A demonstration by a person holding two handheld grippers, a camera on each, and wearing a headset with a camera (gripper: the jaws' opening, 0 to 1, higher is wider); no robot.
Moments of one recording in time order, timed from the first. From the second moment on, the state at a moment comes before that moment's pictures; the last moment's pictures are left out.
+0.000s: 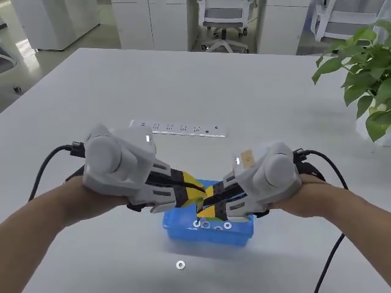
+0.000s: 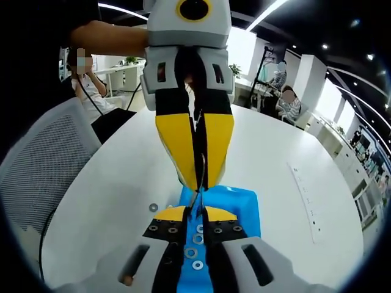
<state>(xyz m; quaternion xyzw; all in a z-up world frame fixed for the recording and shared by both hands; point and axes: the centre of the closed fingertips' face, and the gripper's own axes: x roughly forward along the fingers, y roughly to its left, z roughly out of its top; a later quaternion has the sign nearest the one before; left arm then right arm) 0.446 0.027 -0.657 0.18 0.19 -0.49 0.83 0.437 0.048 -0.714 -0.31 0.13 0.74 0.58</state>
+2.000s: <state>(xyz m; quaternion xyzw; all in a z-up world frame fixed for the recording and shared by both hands) 0.397 0.038 -0.670 0.17 0.20 -0.49 0.83 0.430 -0.057 -0.706 -0.25 0.21 0.59 0.74</state>
